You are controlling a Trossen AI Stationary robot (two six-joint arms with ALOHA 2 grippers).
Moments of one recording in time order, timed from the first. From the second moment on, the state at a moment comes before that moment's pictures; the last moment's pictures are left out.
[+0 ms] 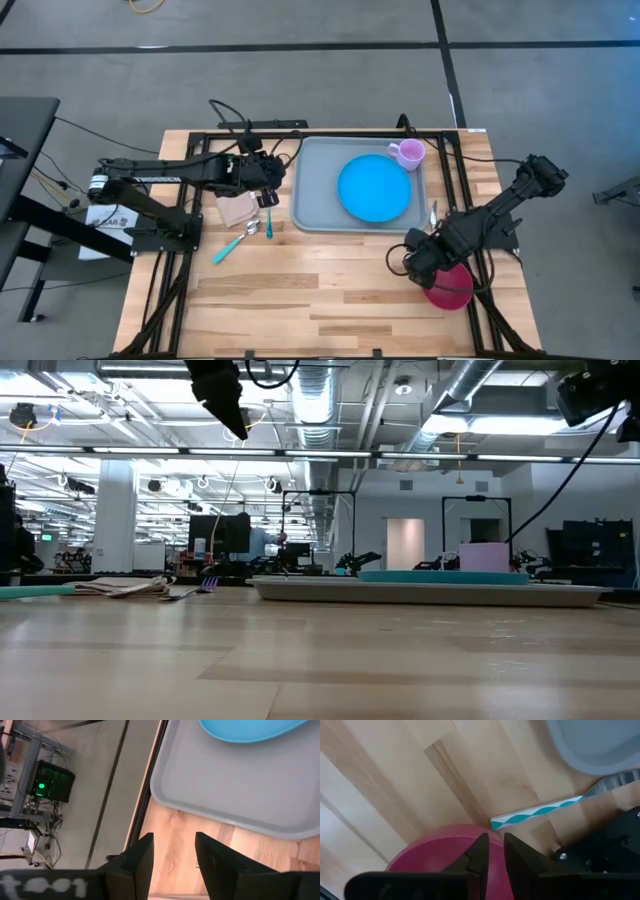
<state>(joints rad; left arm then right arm) 0.04 1.38 1.34 -0.97 -0.65 0.07 0.59 1.36 0.99 -1.26 0.00 1.10</state>
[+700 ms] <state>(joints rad) 0.04 1.38 1.34 -0.98 -0.65 0.07 0.85 1.36 0.99 -1.31 0.00 0.96</state>
